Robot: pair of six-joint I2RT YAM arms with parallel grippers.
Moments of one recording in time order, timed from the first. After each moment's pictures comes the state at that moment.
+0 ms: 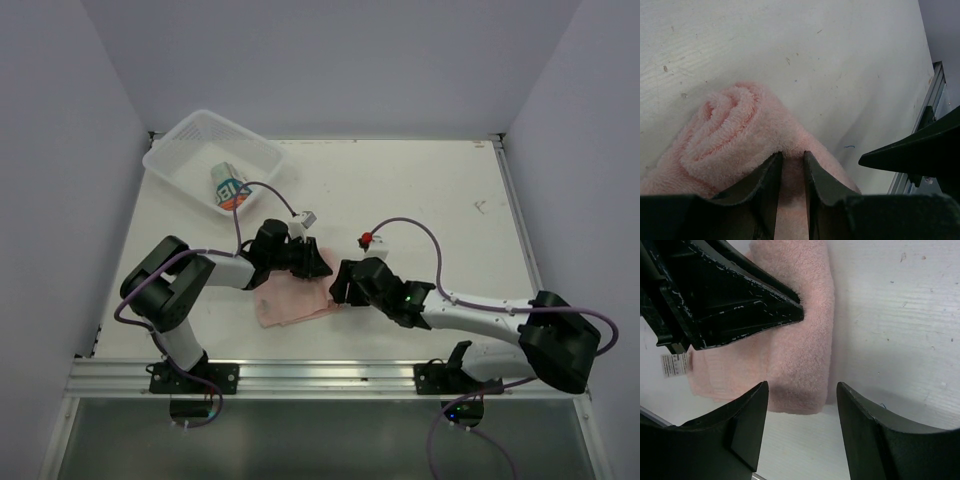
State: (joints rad) left arm -0.59 1.73 0.66 0.49 0.50 -0.55; right arm 0.99 1.26 0.57 -0.04 0.31 0.86
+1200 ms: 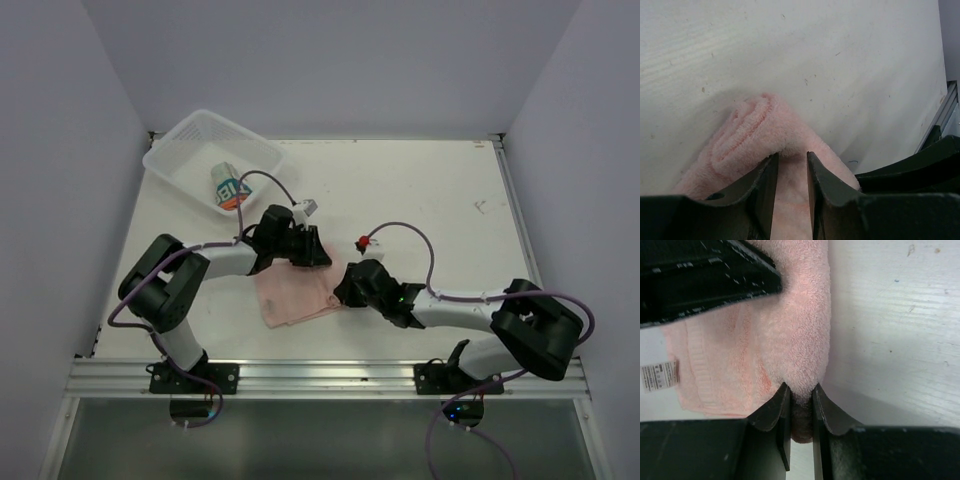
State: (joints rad) left arm -0.58 1.72 0.80 0.25 0.46 -0.54; right arm 0.95 1.39 0.51 0.17 0.24 0.85
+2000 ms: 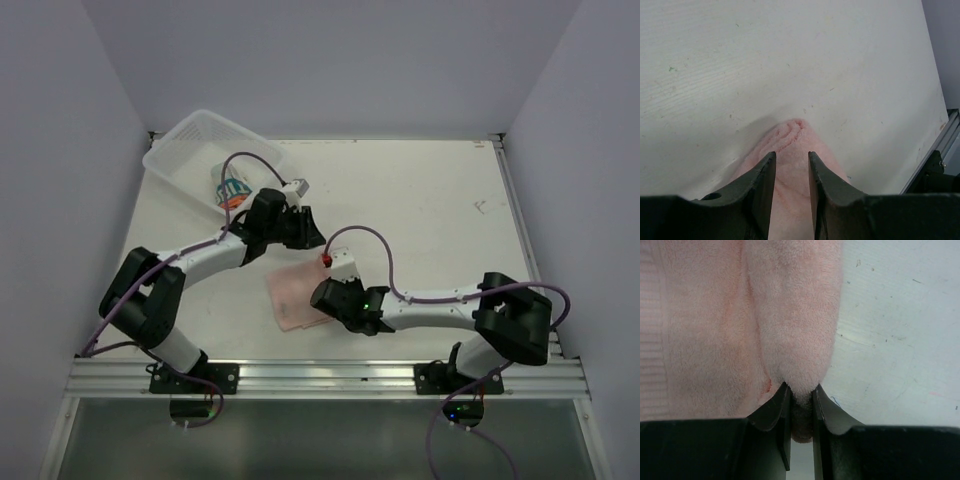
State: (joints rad) left arm -0.54 1.60 0.90 0.08 0.34 -0.51; right arm 1.20 1.52 0.77 -0.31 0.70 0.68
